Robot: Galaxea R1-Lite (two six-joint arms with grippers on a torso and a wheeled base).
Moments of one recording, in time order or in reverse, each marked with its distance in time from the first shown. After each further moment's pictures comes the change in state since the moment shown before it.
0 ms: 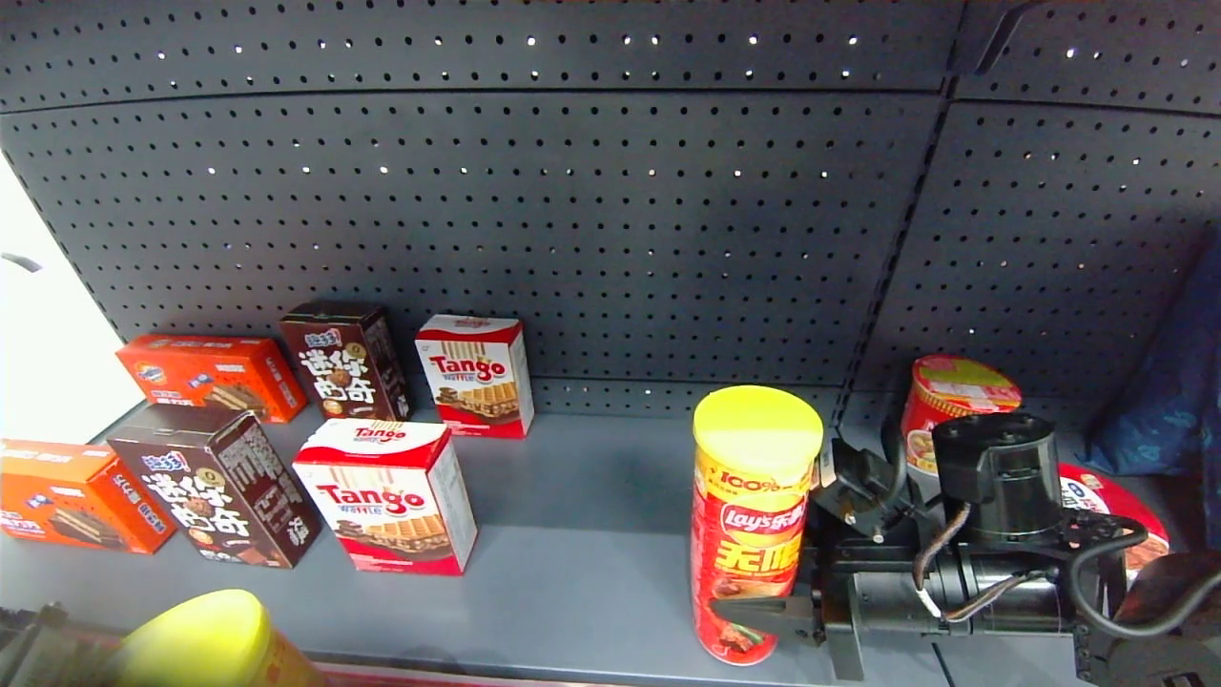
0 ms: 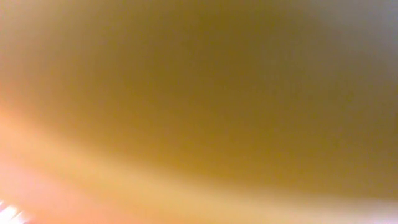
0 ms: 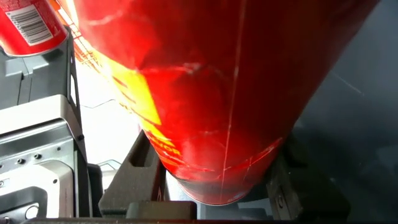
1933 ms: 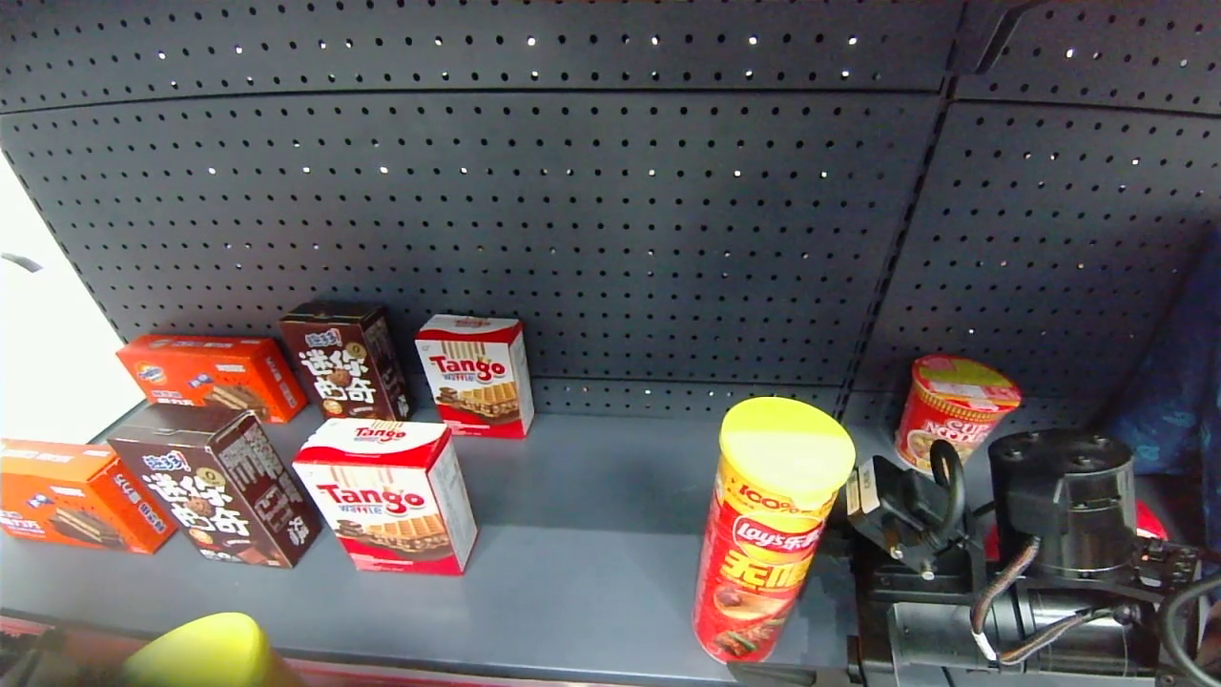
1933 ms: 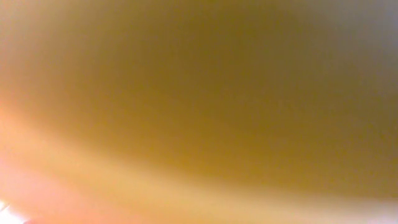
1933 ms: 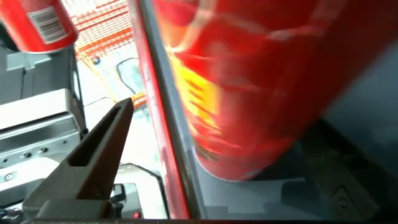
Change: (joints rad) left arm 0.001 -0.020 0.034 0.002 -0.001 -0.001; right arm 0.029 -0.112 0.086 0.000 -0.078 0.001
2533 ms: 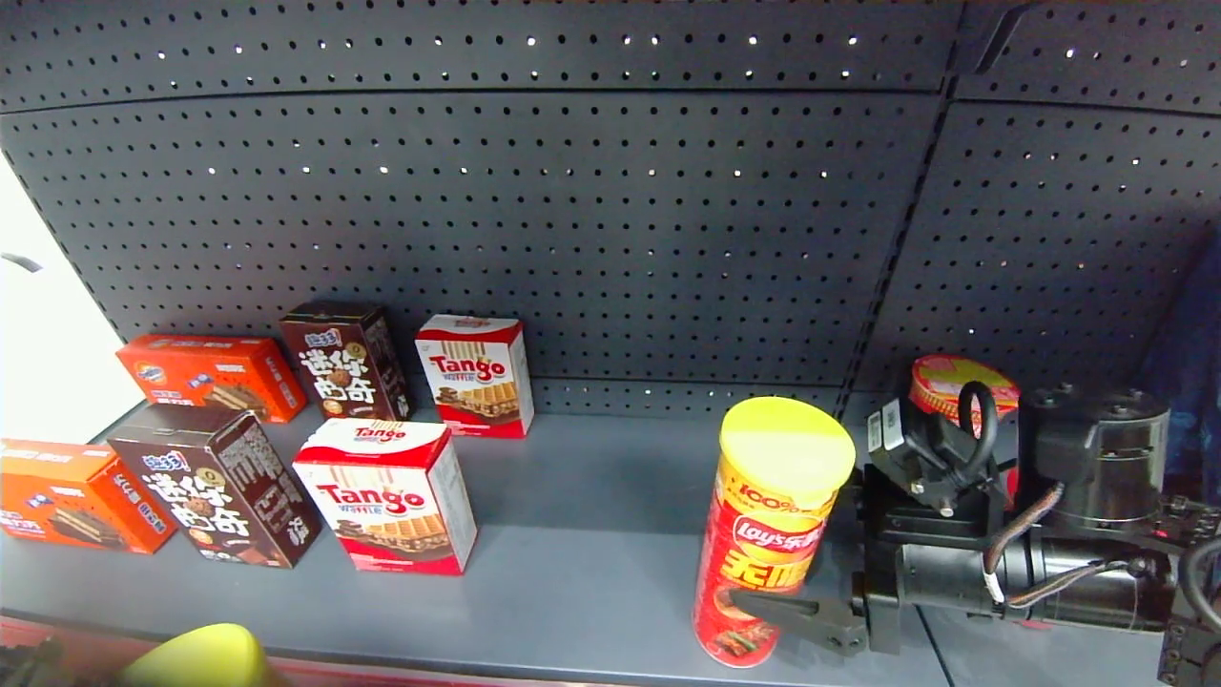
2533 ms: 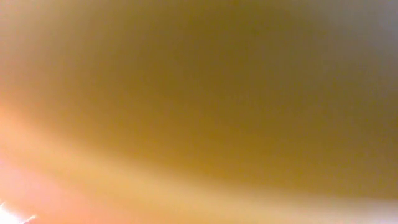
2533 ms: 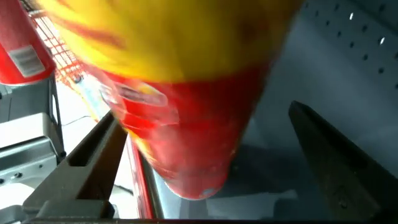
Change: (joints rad) left arm 0.000 -0.012 0.015 0.000 -0.001 0.000; right arm -0.042 -0.027 -0.075 0.000 0.003 0.000
